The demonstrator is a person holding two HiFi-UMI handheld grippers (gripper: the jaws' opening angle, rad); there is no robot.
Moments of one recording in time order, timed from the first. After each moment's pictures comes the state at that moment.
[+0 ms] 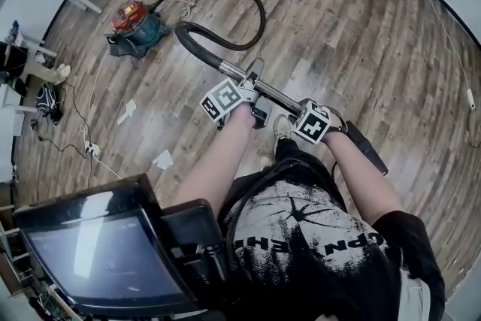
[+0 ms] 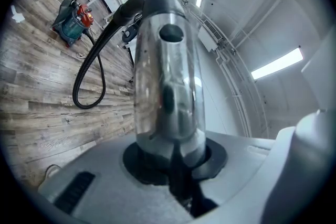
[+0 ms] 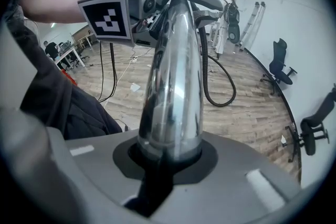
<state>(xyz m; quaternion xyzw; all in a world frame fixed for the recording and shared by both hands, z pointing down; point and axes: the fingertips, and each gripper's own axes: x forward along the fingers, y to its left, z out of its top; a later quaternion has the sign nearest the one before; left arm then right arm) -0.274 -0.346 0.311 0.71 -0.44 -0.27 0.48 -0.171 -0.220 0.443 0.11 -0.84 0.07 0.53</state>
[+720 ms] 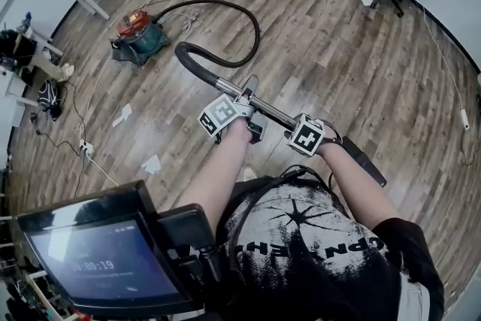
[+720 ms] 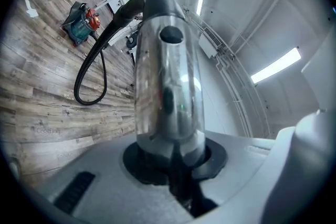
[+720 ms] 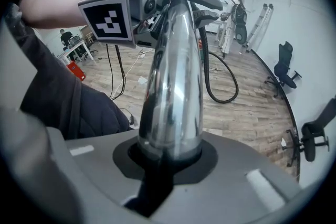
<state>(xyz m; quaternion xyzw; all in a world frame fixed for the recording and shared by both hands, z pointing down) -0.208 -0.299 0.296 0.68 -0.46 -0.30 0.48 -0.093 -0.181 0.421 0.08 -0.84 0.05 0.54</state>
